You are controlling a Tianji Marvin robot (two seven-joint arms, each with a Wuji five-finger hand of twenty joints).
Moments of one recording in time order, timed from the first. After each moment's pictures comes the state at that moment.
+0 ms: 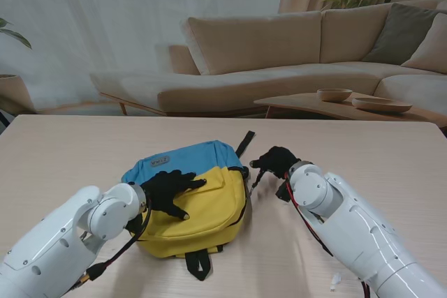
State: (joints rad) left arm 1.35 -0.99 -1.01 -1.58 0.77 -0.03 -0.50; right arm -1.20 -1.16 0.97 -1.25 -0.28 0.20 0.04; left_hand 0.61 -0.37 0.48 -0.08 0.10 -0.10 -0.07 0.03 0.08 -0.03 -0.10 0.18 0.02 0.12 -0.04 0.19 -0.07 0.21 0.07 0.35; right_hand 0.30 -0.56 1.03 -0.07 1.31 -0.20 1.39 1.25 1.28 0.08 1.34 0.99 1.20 0.16 1.47 0.59 0.83 0.38 1.73 0.62
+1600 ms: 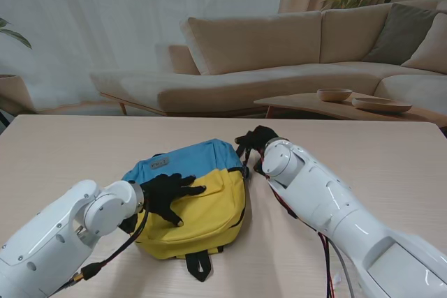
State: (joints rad) left arm 1.33 -0.96 -1.01 -1.60 0.79 -0.10 -0.62; right arm -0.88 -1.35 0.76 -0.83 -0.13 0.27 -0.13; left_hand 0.62 -0.40 0.51 -0.08 0.10 -0.08 -0.12 -0.03 0.03 0.03 -0.17 0.12 0.00 0.15 -0.08 0.15 -0.06 0.21 0.07 0.31; right_hand 0.30 -0.56 0.96 -0.07 1.27 -0.20 1.28 1.26 1.20 0.09 1.29 1.00 1.12 0.16 1.47 0.63 0.77 0.37 1.74 0.61
